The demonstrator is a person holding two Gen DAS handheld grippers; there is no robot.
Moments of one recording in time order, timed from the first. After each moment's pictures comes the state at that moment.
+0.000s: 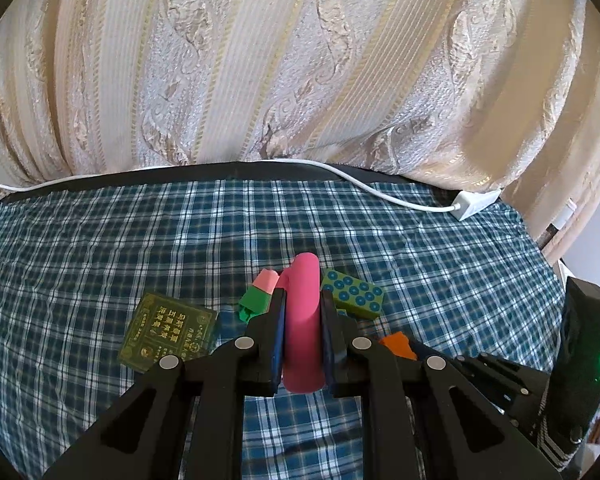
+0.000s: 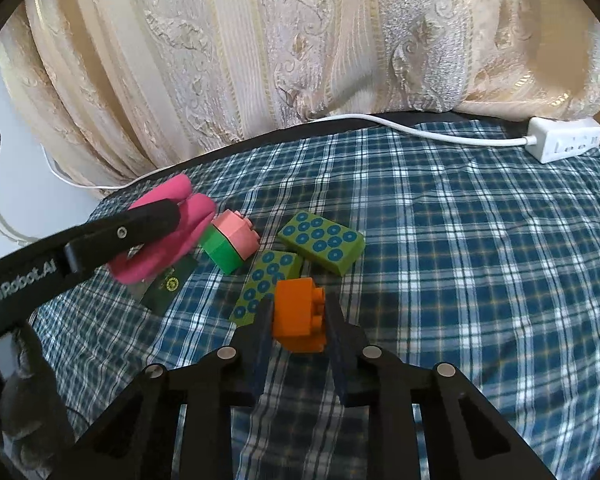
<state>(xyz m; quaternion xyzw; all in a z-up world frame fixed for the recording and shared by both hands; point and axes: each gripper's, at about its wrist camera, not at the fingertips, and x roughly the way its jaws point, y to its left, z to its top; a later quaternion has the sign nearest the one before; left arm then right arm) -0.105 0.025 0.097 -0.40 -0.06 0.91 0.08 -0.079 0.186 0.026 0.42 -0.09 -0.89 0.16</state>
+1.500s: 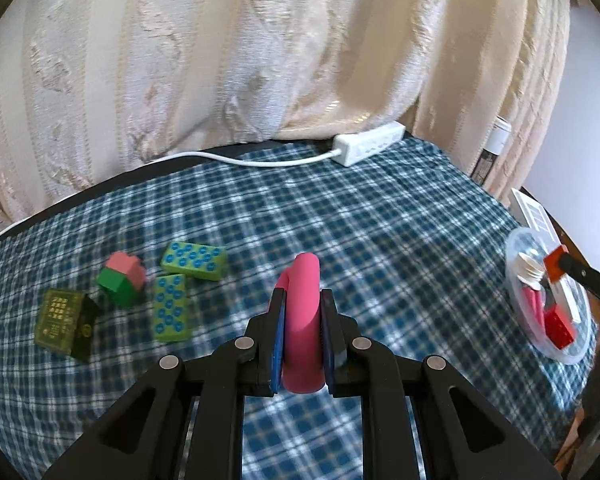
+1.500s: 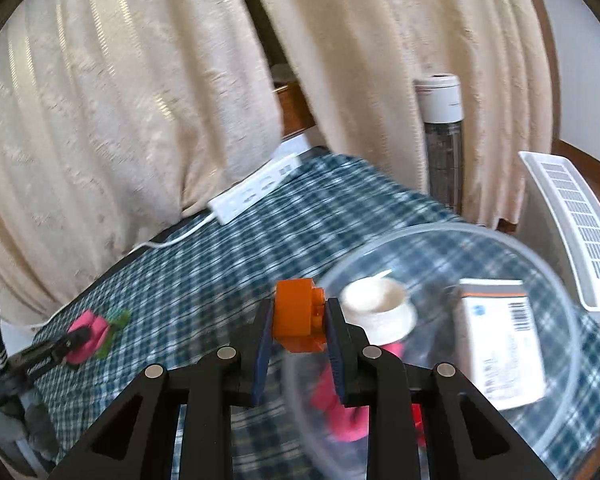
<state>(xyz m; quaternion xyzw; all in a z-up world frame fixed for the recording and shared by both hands) -0.052 0.153 0.096 -0.40 0.03 0.90 0.19 0.077 0.439 0.077 0.30 -0.22 -0.92 -0.11</state>
